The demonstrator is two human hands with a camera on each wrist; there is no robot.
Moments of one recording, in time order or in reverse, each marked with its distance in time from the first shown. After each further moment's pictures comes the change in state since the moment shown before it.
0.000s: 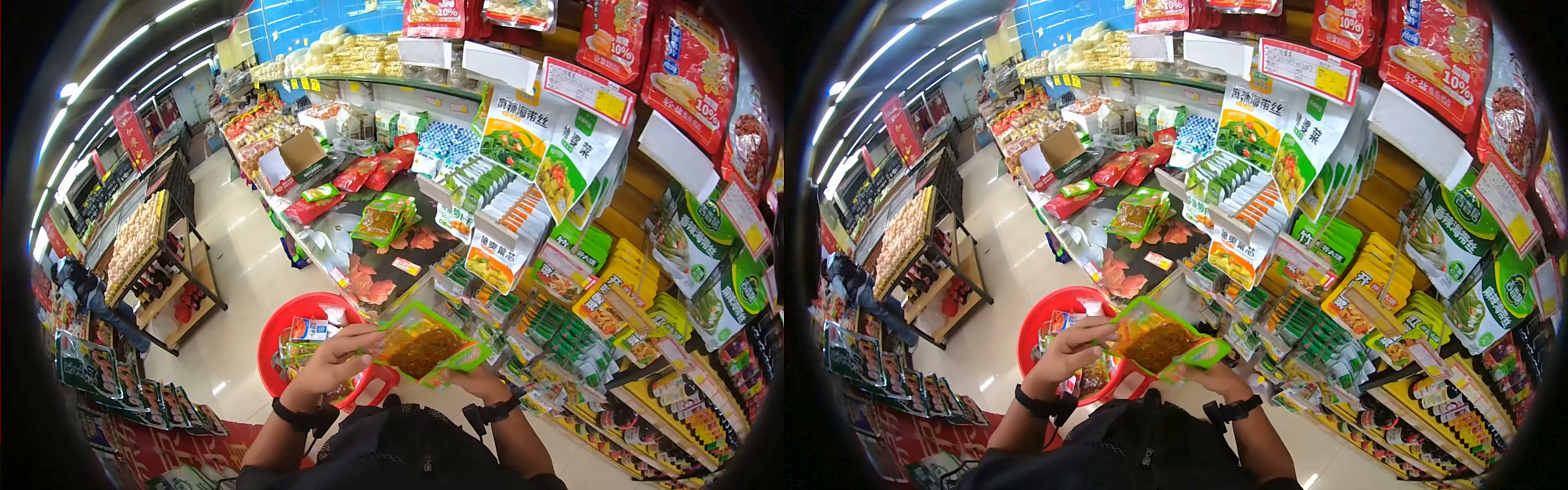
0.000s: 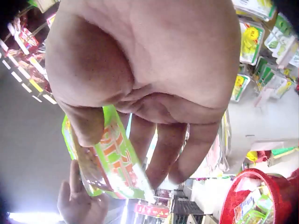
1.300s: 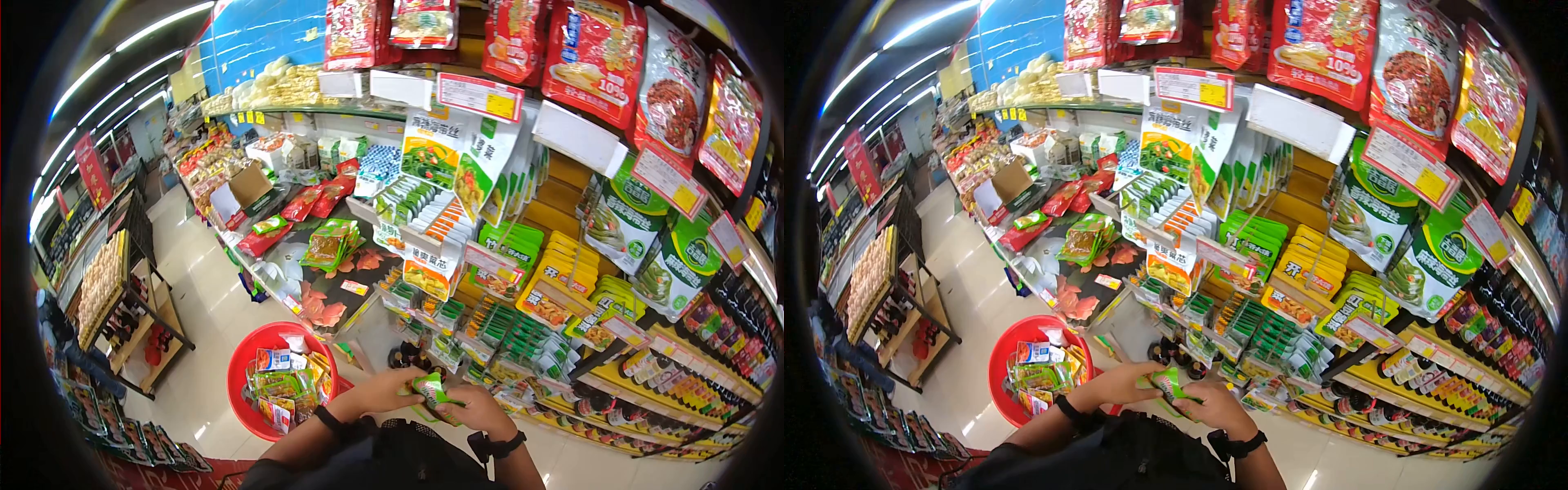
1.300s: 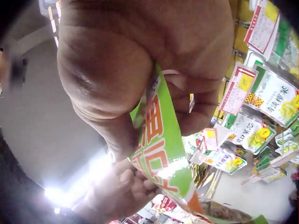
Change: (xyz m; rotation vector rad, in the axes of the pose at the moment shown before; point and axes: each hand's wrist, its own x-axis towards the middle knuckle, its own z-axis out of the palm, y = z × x) left_hand 0.063 -0.065 0.126 0.333 -0.483 -0.004; right_hand -0.103 -0.055 -0.017 -0.740 0.211 -0.234
